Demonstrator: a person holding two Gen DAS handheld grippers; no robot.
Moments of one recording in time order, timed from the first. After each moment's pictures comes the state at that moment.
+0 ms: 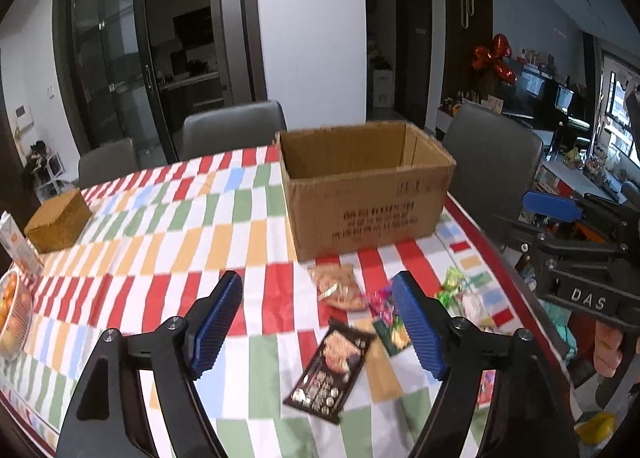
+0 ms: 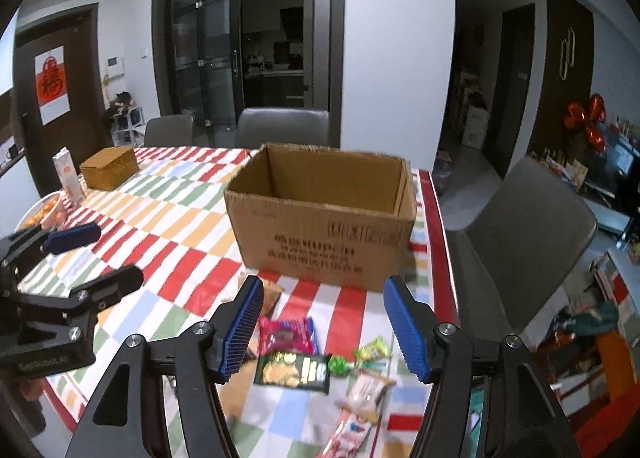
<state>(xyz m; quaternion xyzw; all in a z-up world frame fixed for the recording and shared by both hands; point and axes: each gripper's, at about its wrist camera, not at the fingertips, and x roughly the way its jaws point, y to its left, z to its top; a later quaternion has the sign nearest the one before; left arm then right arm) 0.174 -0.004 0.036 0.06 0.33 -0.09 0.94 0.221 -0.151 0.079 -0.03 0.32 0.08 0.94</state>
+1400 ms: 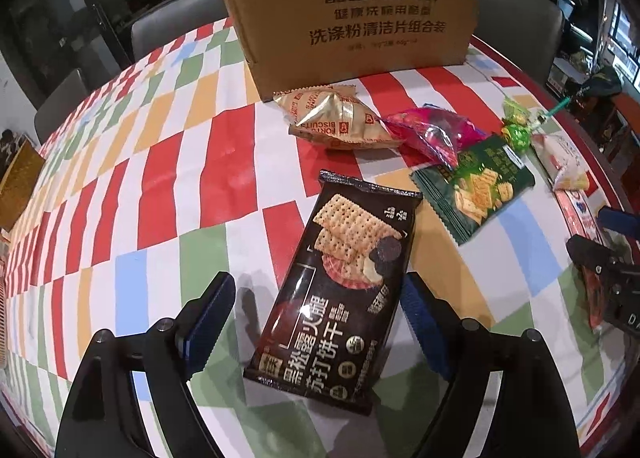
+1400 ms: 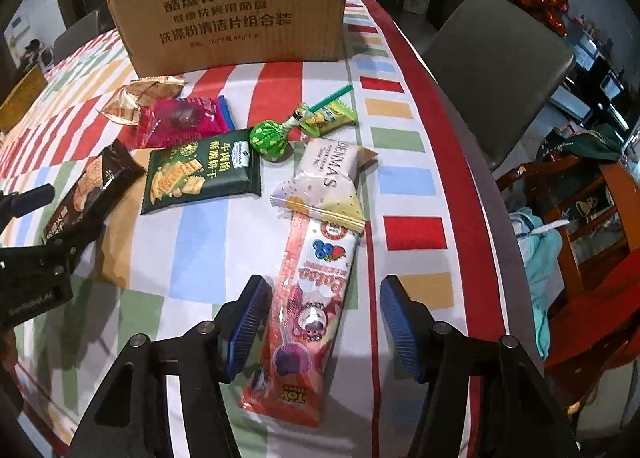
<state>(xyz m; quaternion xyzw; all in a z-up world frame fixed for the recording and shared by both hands) 0.226 -0.017 -0.128 0.13 0.49 -0.11 0.85 0.205 -0.166 -0.085 -0.01 0.53 -0.05 0.84</state>
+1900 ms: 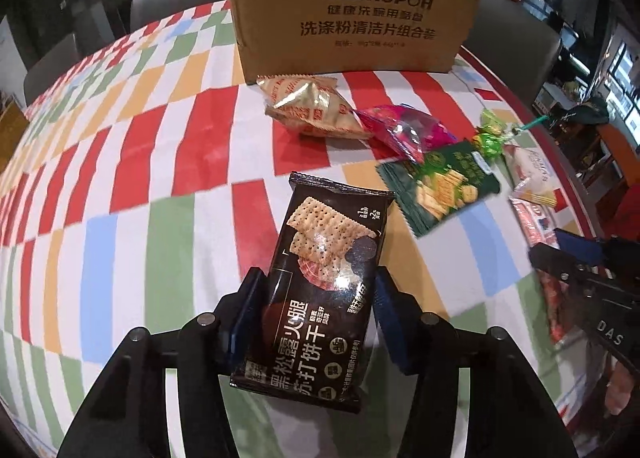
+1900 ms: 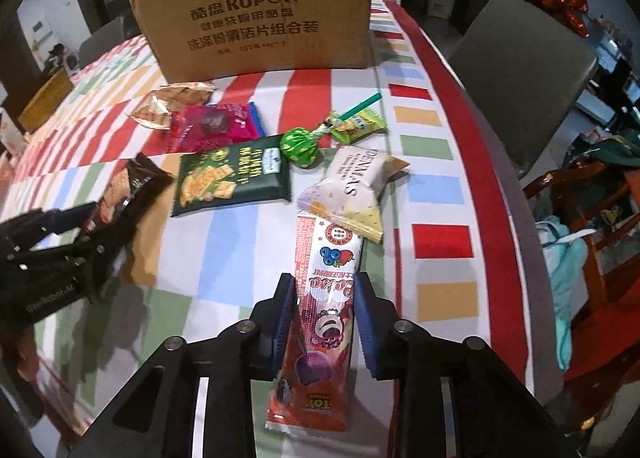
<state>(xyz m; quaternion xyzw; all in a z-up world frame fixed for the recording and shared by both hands) 0.209 -0.018 -0.125 0.06 0.52 -0.13 0.84 0.203 -0.169 -0.083 0.02 0.53 0.01 0.85</state>
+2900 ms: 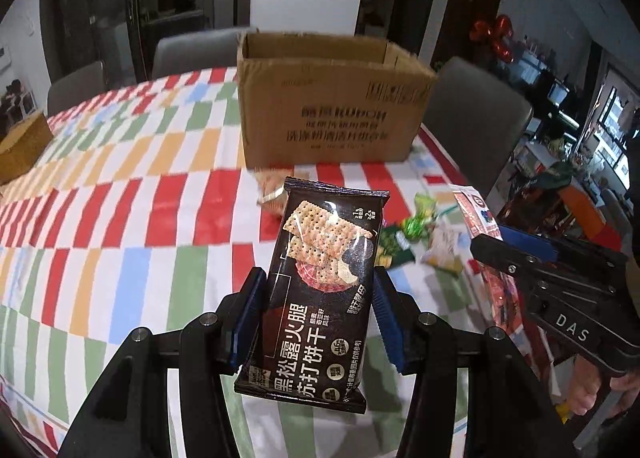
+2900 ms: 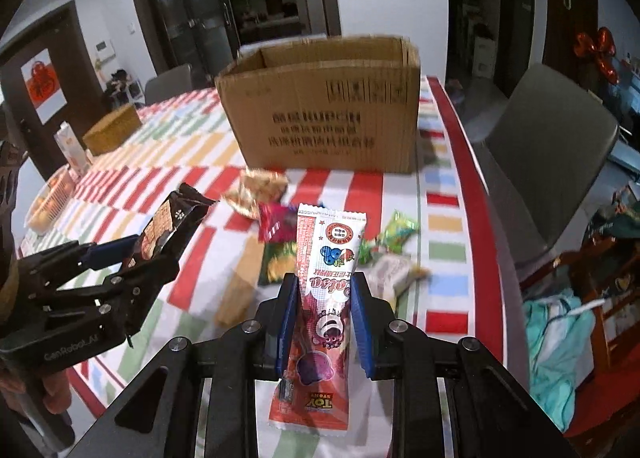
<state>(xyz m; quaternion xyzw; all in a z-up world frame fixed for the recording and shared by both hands) 0.165 -0.025 -0.030 0.00 0.42 -0.13 0.90 0.192 -0.166 -0.001 0.03 0.42 0.11 0.90</state>
